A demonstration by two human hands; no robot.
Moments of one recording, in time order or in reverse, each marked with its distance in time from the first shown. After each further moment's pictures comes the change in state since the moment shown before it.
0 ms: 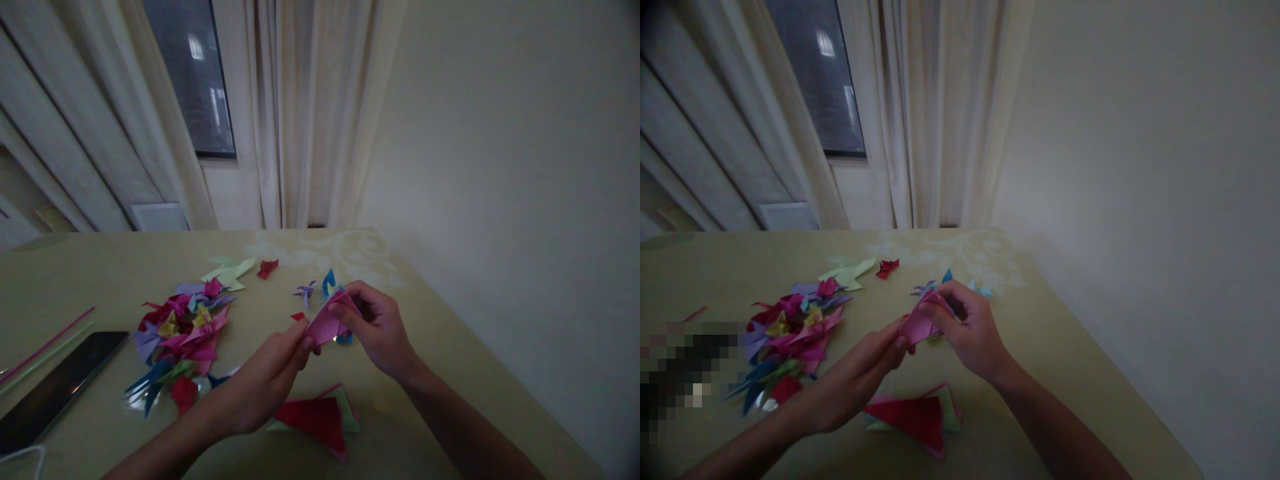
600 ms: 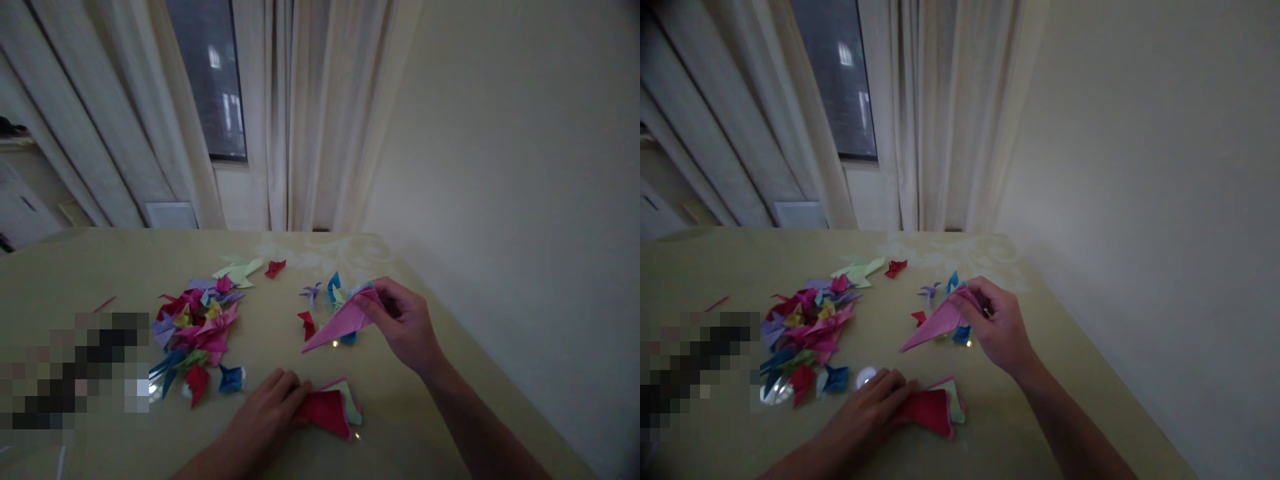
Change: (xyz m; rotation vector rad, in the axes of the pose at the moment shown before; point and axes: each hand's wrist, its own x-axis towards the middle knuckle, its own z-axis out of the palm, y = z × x) left_hand -0.049 -0.105 0.080 0.550 0.019 0.130; right_hand -0.004 -0.013 -0.027 -0.290 0.081 -0.059
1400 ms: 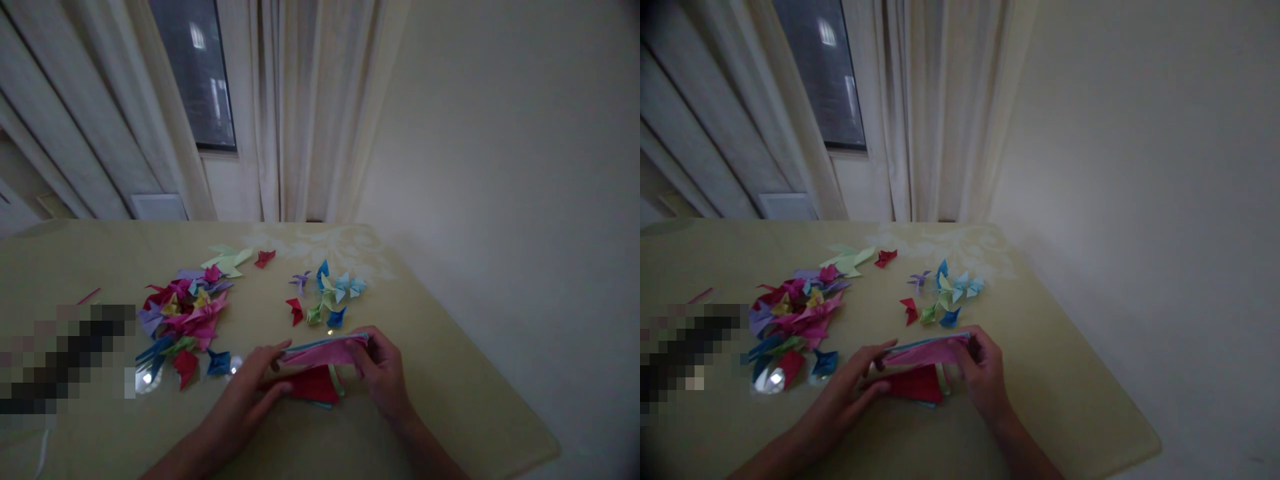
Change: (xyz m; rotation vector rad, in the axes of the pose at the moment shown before) left_hand -0.012 0.007 -0.020 -0.443 0.231 -0.200; right_hand -0.107 0.063 0.026 0.270 0.151 0.295
